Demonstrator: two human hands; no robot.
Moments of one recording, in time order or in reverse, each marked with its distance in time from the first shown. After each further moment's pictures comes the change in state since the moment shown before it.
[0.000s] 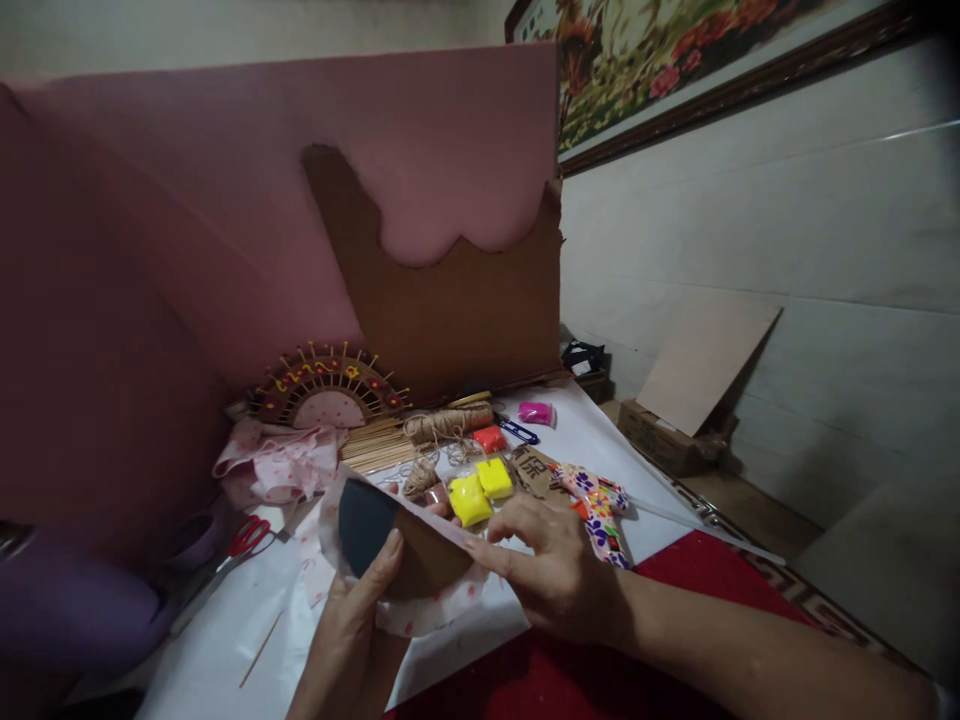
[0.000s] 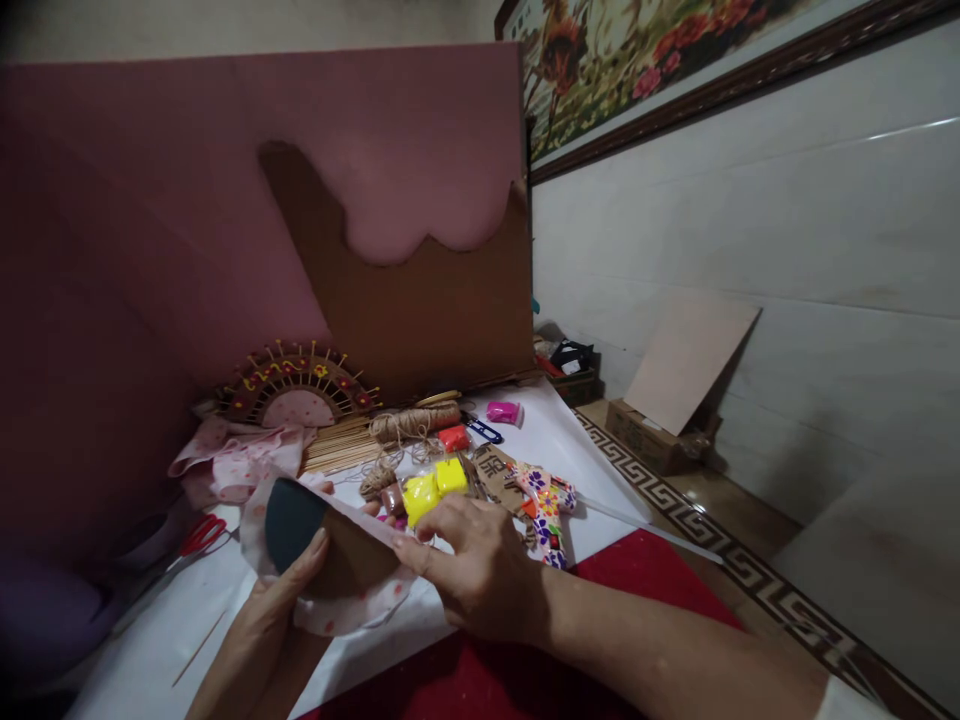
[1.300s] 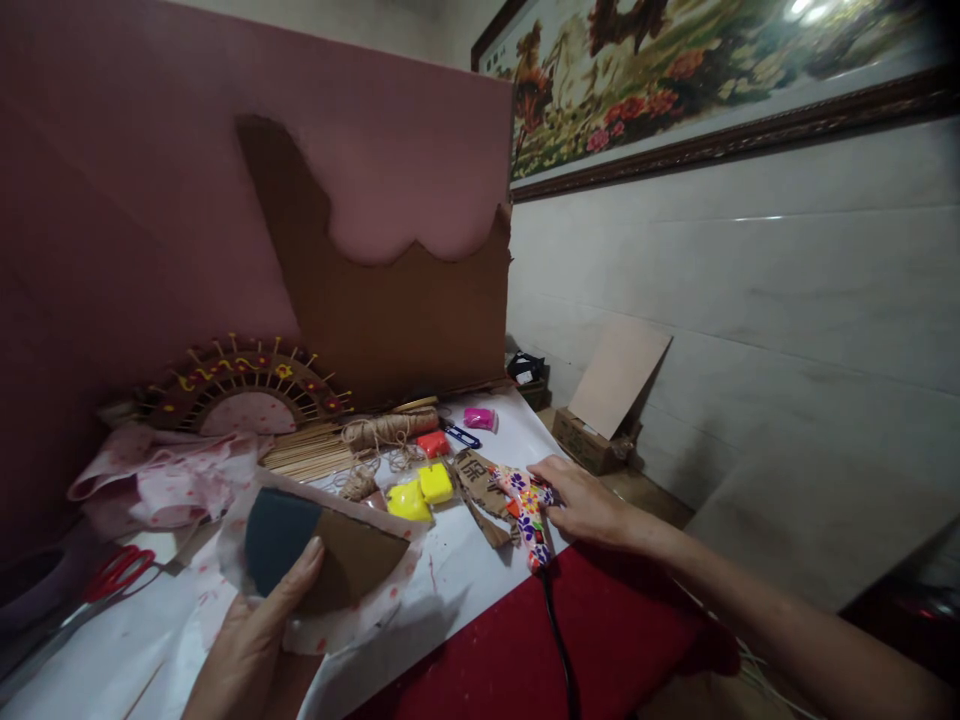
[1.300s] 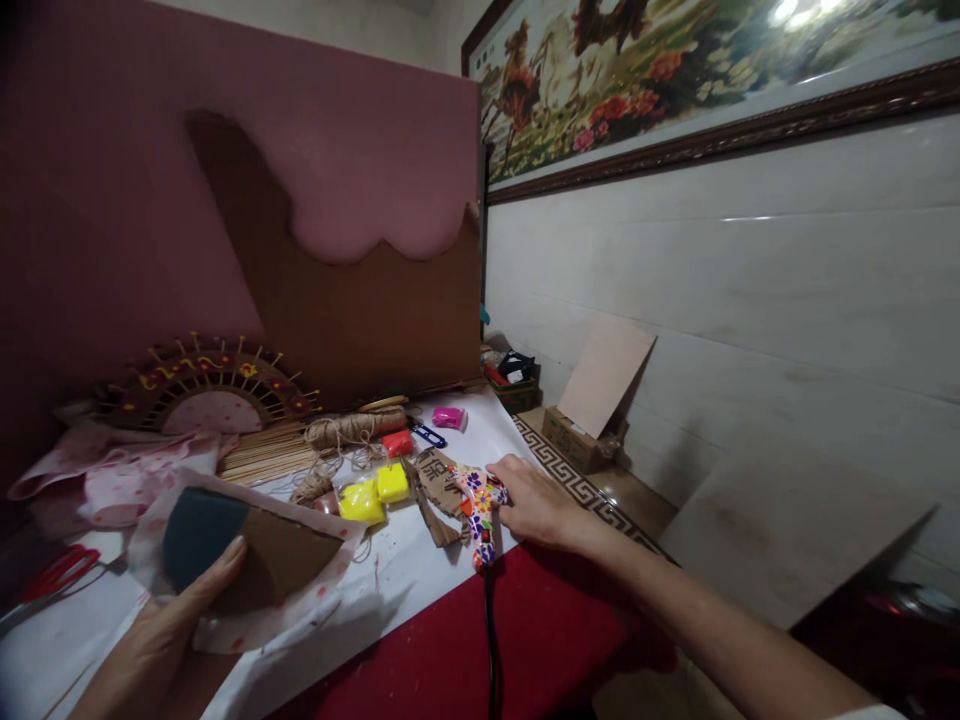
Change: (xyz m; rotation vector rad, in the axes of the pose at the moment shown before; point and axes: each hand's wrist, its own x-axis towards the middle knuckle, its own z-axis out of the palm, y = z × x) left_hand 0.006 0.009 0.000 0.048 0.107 -0.019; right_hand -0.060 0.080 -0.079 -0.194 -0.547 0.753
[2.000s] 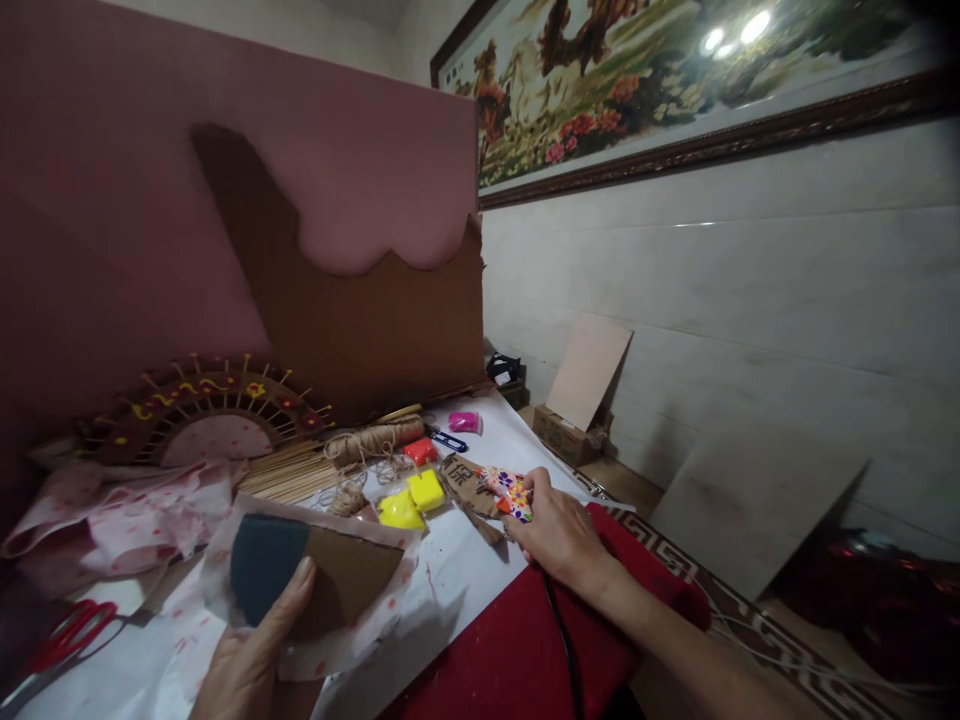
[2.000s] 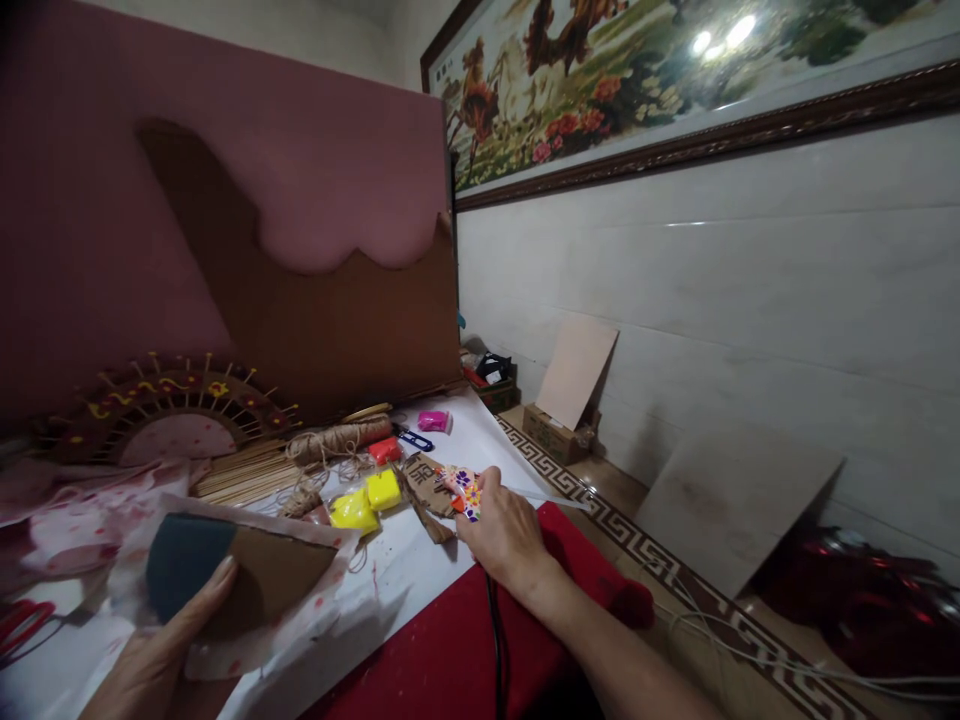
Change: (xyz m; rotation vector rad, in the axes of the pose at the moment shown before) left_hand 0.011 -0.002 -0.015 0.053 -0.016 -0.077; right_hand -0.011 -0.072 0.023 0.080 0.270 0.556
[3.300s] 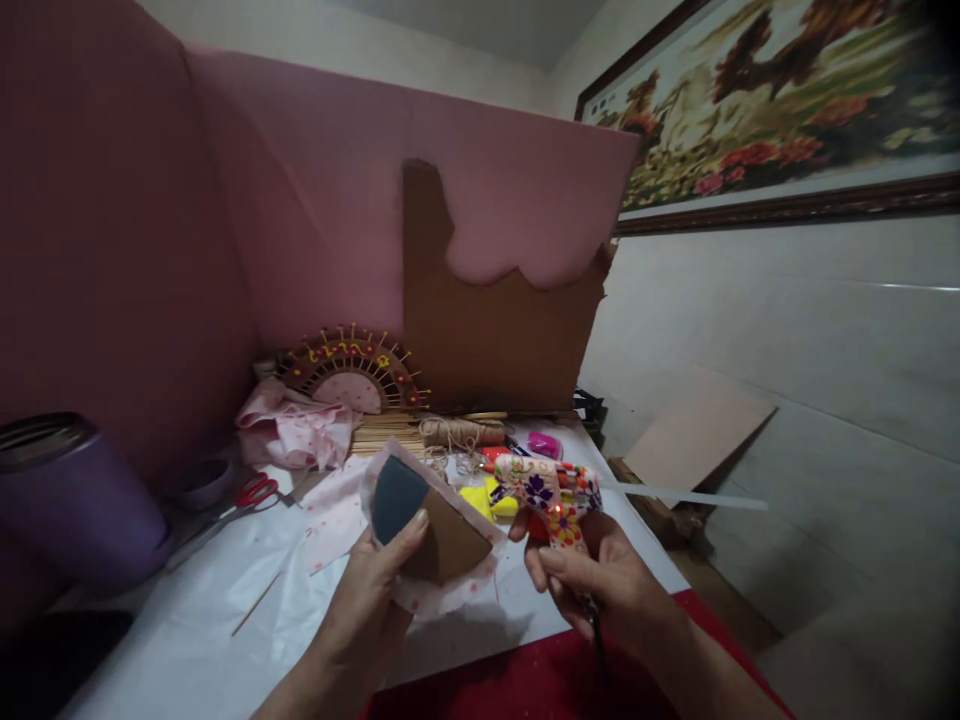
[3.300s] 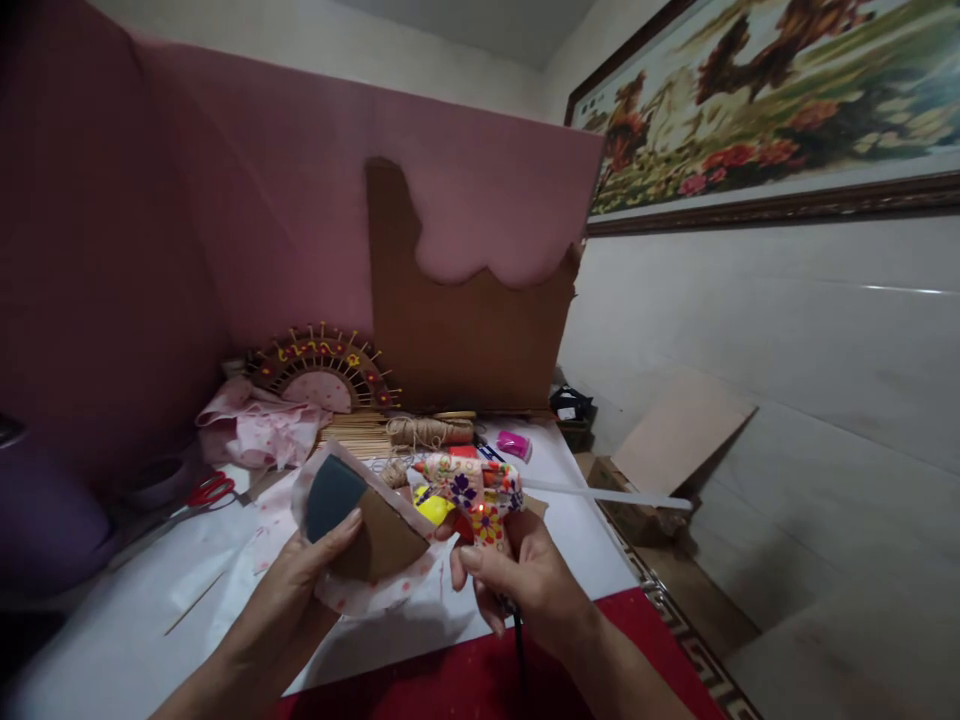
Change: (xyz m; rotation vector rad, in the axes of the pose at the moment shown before) left_hand -0.004 -0.010 0.003 -0.213 -0.134 0.089; right_hand -0.016 -0.057 -0.016 1.264 -0.852 -0.287
